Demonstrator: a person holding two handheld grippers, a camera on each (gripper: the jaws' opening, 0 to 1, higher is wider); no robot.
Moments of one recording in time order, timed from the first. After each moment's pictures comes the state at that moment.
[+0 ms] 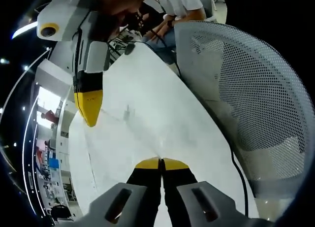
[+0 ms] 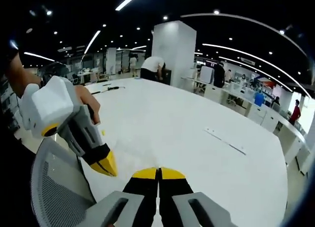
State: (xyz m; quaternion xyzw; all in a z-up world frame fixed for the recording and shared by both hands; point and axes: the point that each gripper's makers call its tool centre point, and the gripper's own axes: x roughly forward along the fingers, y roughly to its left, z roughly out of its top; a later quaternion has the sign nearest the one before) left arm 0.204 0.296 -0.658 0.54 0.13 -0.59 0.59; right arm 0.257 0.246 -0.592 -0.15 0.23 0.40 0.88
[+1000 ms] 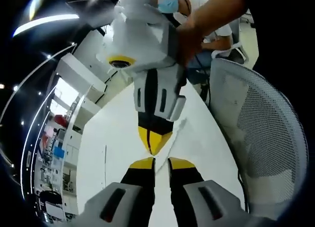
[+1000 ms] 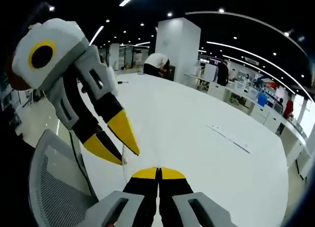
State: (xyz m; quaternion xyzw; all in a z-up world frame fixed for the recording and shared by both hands) left arm 0.223 0.266 -0.573 0.45 0.10 -0.56 0.69; right arm 0.247 0.257 -0.611 -0.17 0.24 0.41 0.86
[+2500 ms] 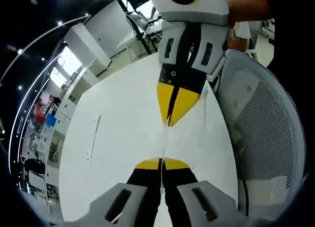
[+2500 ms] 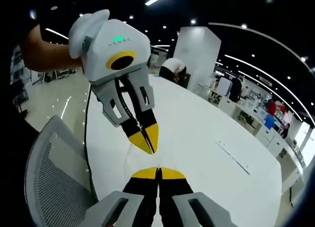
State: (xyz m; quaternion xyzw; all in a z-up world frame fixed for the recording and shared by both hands) left arm 0.252 0.308 -0.616 0.42 0.21 -0.53 0.71; right arm 0.234 0.280 -0.602 -0.24 0.19 0.45 0.84
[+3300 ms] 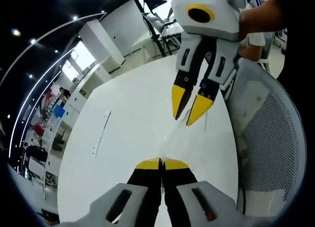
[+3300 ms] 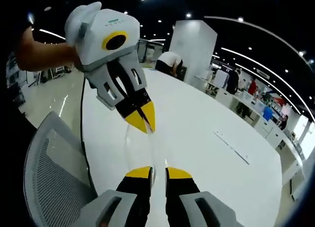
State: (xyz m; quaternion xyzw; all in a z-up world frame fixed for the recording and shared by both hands) left arm 0.259 0.313 -0.604 0.39 0.20 -0.49 0.76; right arm 0.235 0.258 -0.618 -0.22 0.23 0.43 0.84
